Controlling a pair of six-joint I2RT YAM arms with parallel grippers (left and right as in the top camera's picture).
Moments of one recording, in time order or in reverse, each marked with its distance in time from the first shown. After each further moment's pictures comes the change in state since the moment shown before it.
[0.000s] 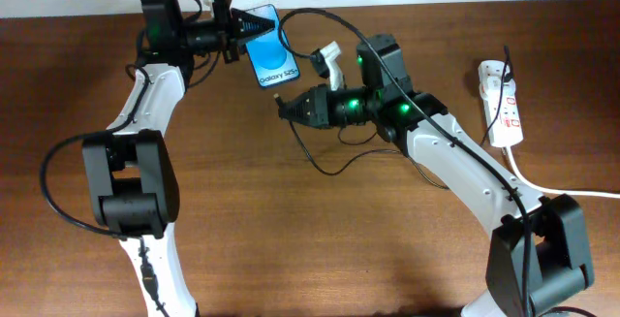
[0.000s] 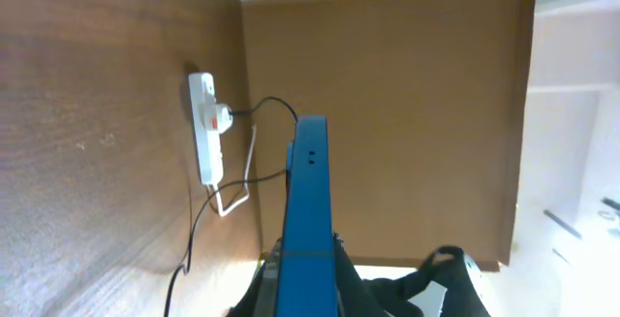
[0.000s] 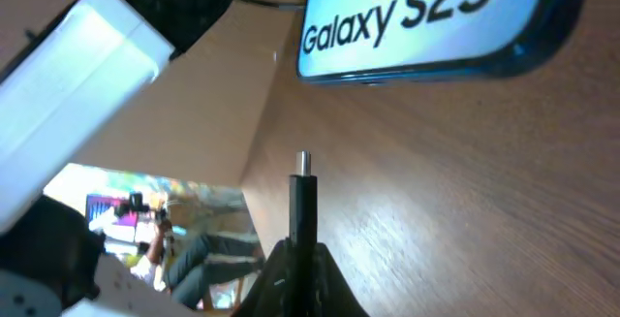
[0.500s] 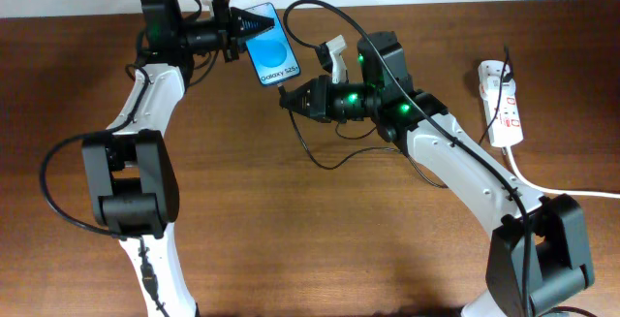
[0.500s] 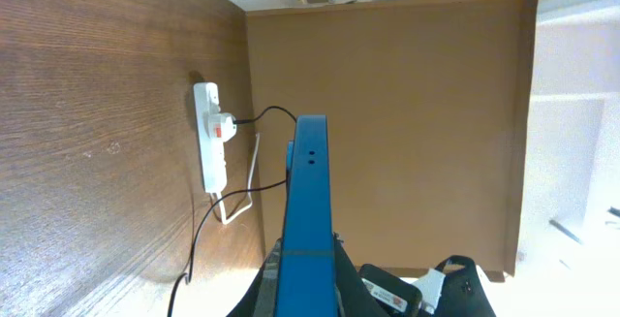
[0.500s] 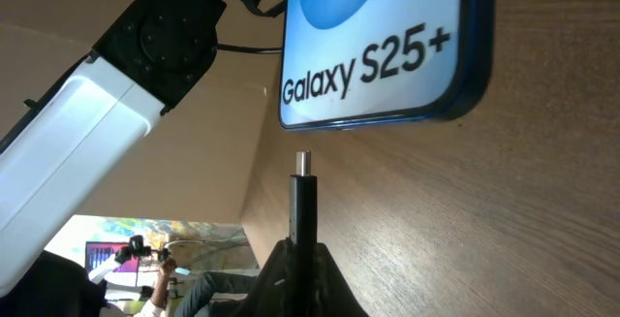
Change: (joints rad) left arm 0.002 0.000 0.000 0.009 -0.018 -0.005; right arm 0.000 0.000 0.000 0.054 0.078 0.110
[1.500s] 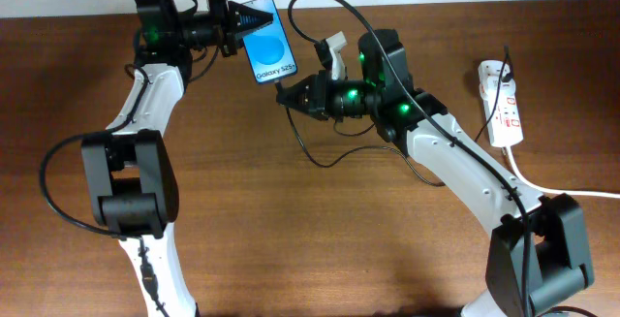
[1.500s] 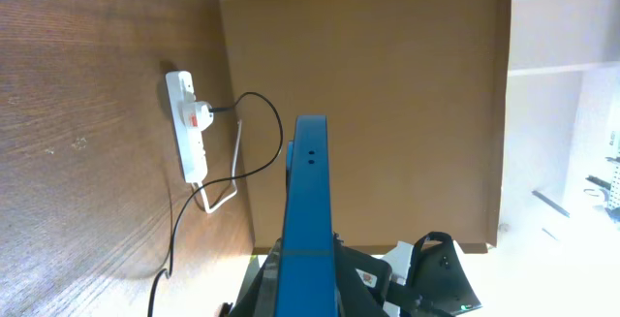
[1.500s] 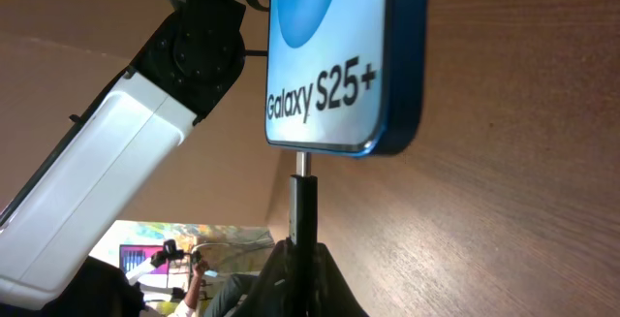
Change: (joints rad) left arm -0.003 0.000 0.000 0.179 0.064 -0.148; right arm 0.000 0.002 0.000 0.066 -0.032 0.100
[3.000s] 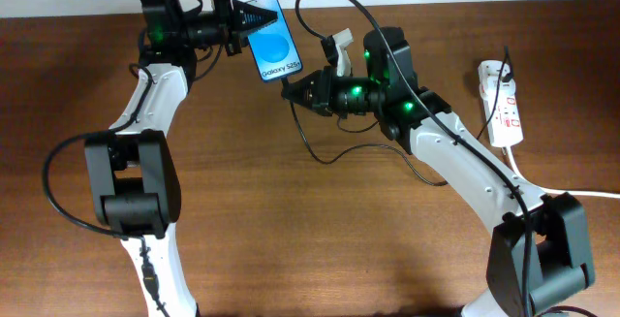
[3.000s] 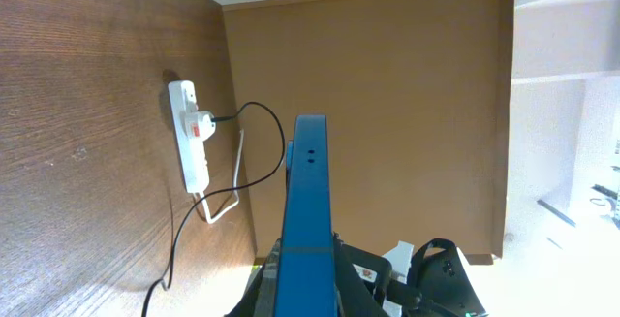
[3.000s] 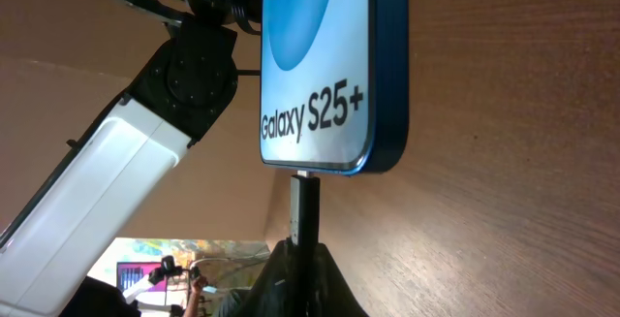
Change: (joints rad) left arm -0.016 0.000 0.000 0.001 -0.040 0.001; right arm -0.023 0.002 0.000 0.008 0.024 0.012
